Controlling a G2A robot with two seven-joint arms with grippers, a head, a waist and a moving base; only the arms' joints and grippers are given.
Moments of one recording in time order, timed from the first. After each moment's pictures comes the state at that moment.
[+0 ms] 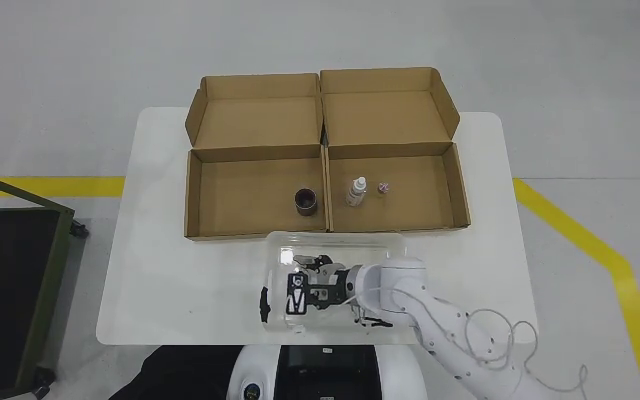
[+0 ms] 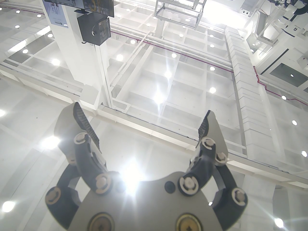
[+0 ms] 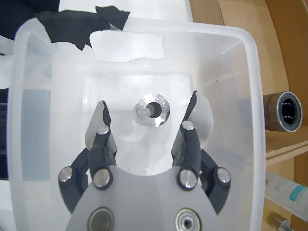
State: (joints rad) left arm -0.17 -0.33 -0.48 -1.21 3.07 0.34 0.06; right arm -1.10 -1.23 0.79 -1.76 -1.47 -0.75 0.58
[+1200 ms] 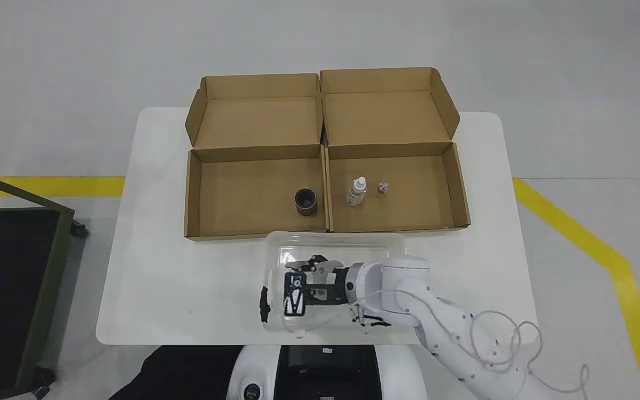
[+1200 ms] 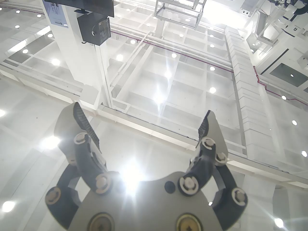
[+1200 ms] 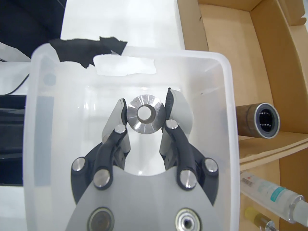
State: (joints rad) left arm -0.17 -0.33 -0.48 -1.21 3.07 0.34 0.06; right arm -1.11 -1.22 0.82 -1.84 -1.45 -0.76 0.54
